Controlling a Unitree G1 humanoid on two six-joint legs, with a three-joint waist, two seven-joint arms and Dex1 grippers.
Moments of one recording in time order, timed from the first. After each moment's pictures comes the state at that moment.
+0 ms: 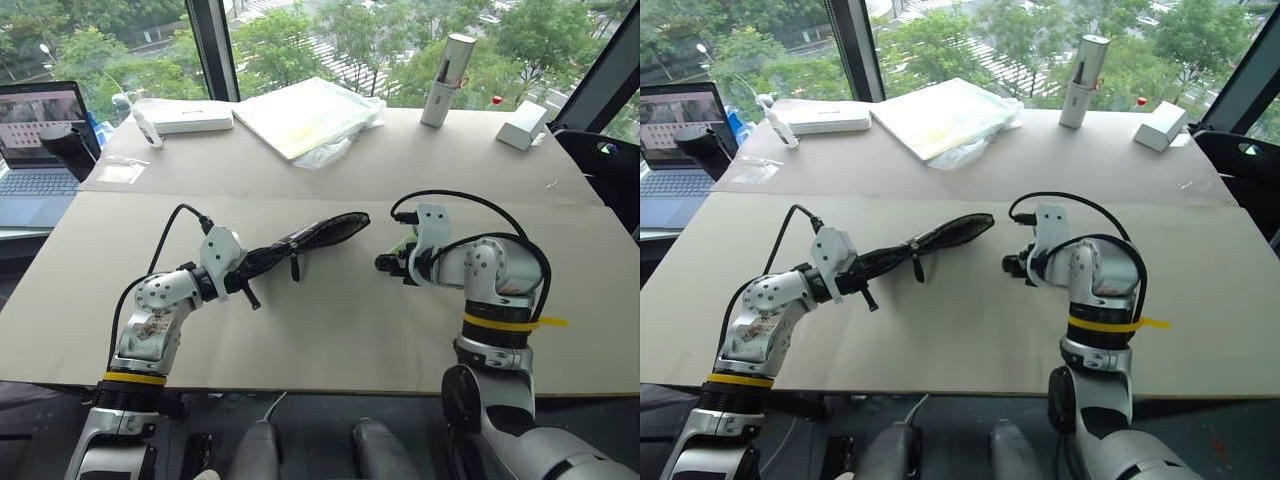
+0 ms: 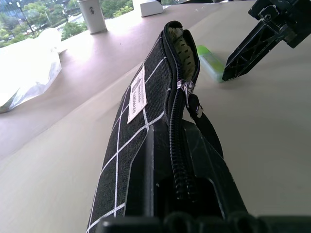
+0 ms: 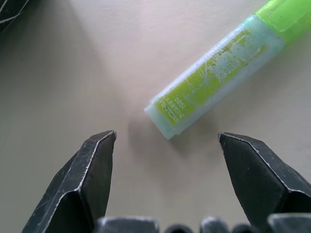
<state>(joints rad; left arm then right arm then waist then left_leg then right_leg) -0.36 0.50 0.00 0.06 -0.26 0.06 -0.89 -0.83 -0.10 -0.29 -0.02 0.21 1.60 0.01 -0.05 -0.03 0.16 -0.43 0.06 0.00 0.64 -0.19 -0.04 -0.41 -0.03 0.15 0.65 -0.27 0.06</state>
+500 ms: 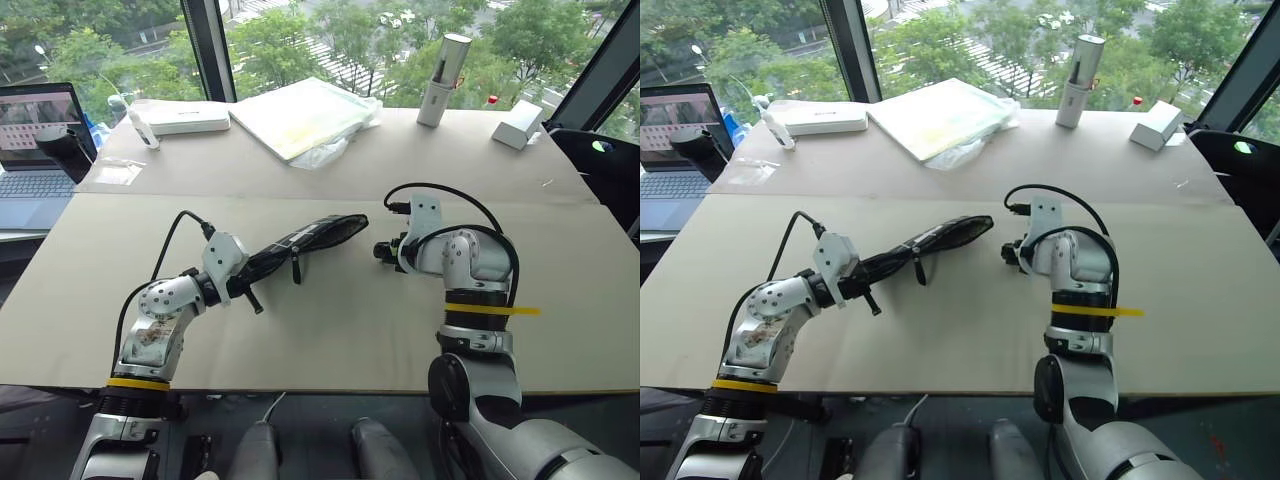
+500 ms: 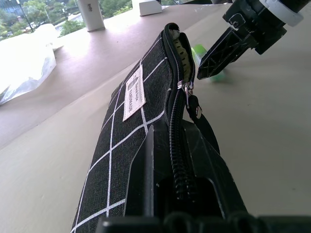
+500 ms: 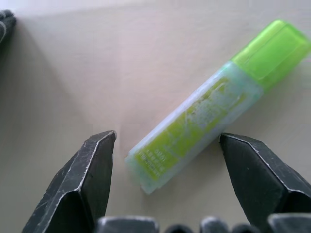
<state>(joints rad) -0.34 0.48 0.00 0.05 -0.26 0.06 -0.87 -0.90 -0.05 -0.32 0.22 0.13 1.32 -0.12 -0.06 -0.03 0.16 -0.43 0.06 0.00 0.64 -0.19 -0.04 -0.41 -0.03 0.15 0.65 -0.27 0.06</state>
